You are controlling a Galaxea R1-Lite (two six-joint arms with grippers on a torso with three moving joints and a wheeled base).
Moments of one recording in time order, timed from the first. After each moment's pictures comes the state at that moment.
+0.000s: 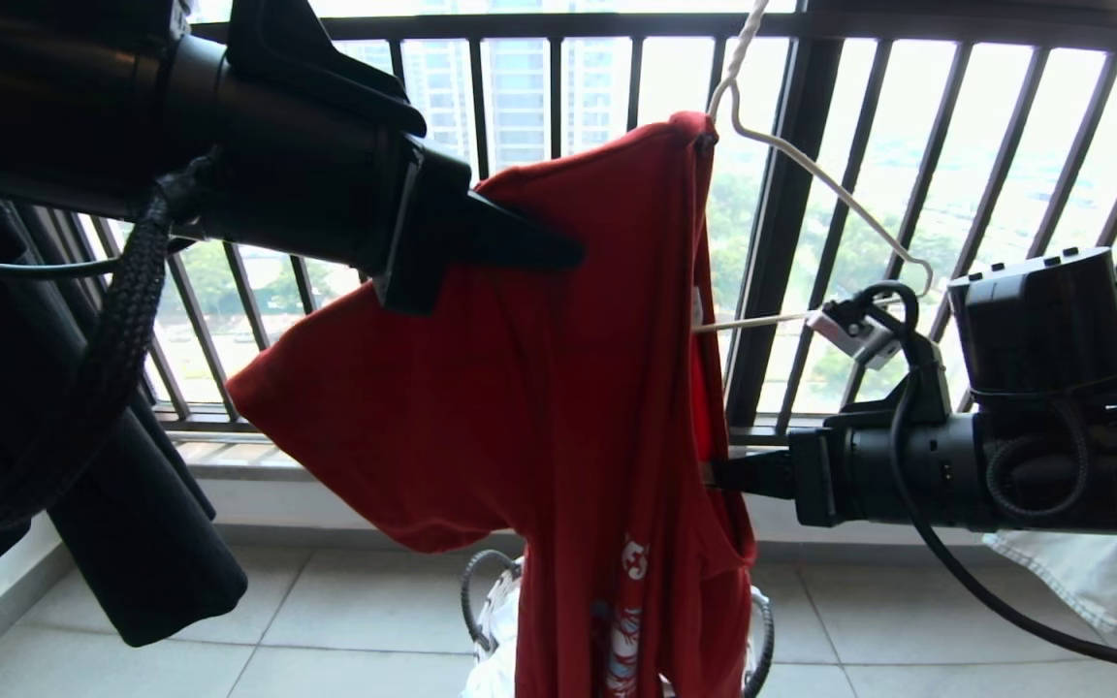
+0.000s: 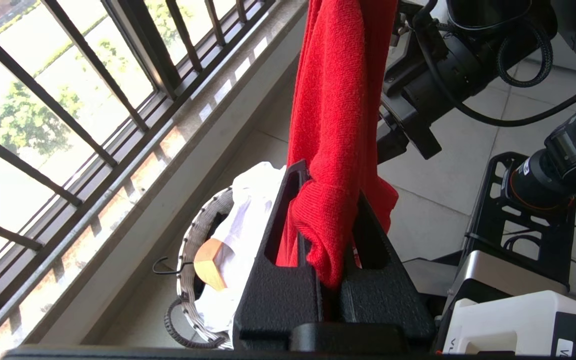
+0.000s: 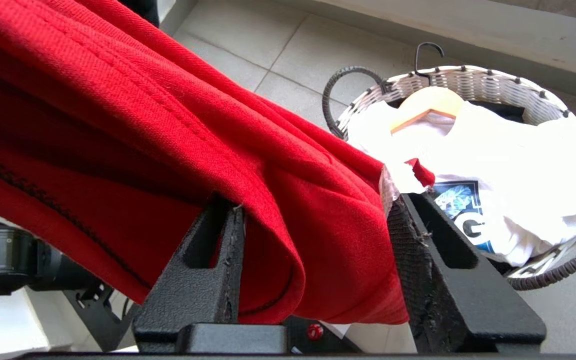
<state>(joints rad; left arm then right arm) -0.66 1.57 -1.78 0.52 -0.43 0.22 0.51 1.52 -0.95 -0.08 0.31 0.35</state>
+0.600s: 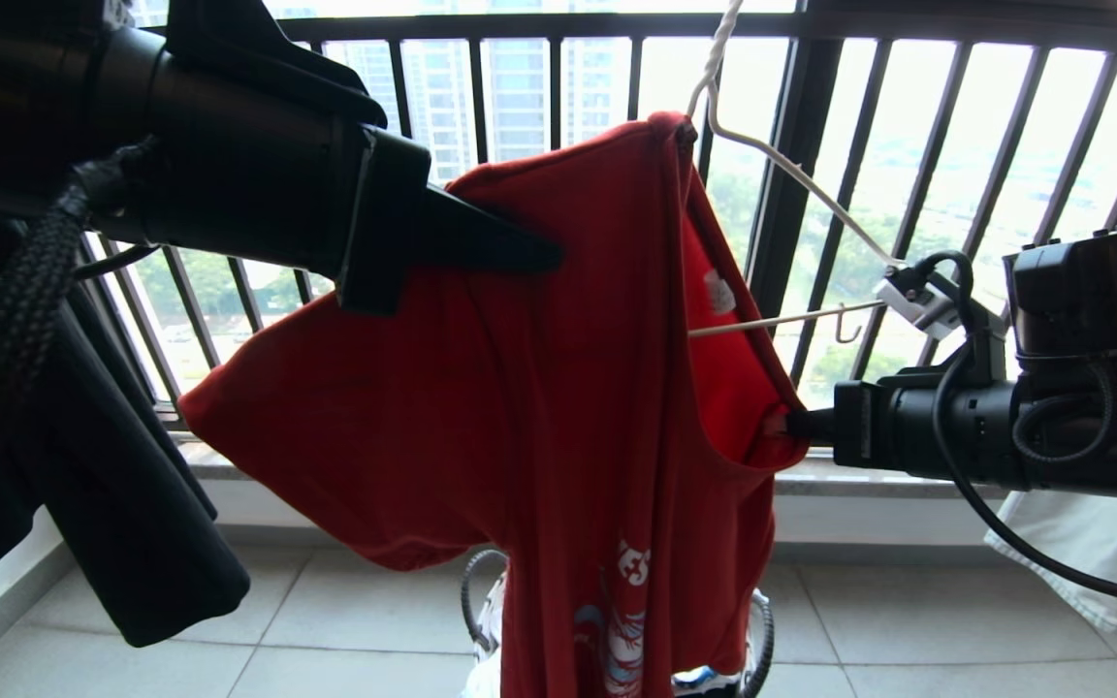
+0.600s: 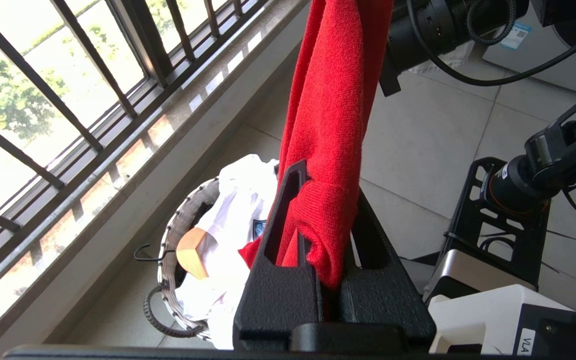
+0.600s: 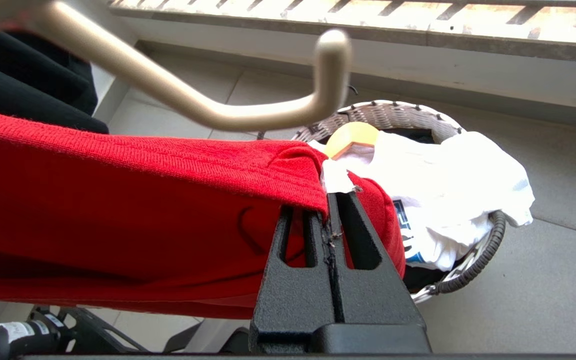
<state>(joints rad) -0.66 1.53 -1.73 0.52 -0.43 0.16 0.36 1.50 -0.96 -0.08 0.23 0.35</state>
